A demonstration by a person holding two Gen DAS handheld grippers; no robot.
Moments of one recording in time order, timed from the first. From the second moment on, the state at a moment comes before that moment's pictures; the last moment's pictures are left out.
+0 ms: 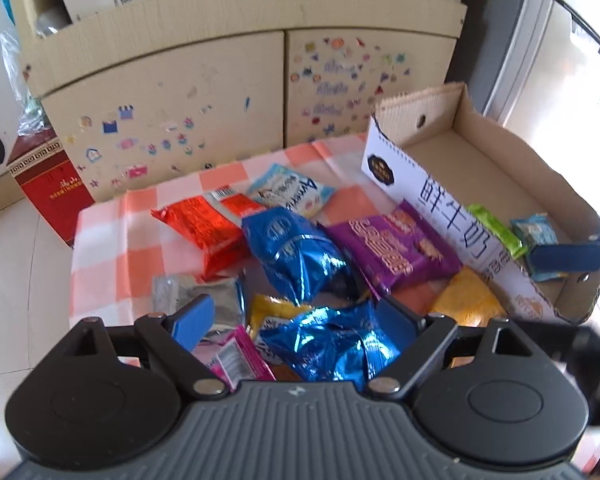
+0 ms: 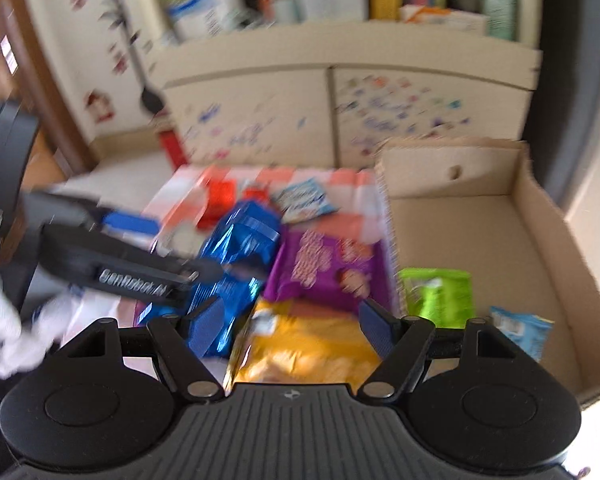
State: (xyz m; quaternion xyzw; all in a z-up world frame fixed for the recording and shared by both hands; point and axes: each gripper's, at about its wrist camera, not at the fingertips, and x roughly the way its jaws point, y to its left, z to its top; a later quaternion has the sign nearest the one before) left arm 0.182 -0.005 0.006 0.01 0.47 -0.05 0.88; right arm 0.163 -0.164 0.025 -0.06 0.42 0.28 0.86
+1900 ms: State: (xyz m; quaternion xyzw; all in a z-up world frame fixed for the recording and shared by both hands) left arm 0.142 0.020 -0.031 0.01 0.52 -0.08 0.85; right arm 0.156 -0.118 -0.024 -0.29 0.44 0.34 0.78
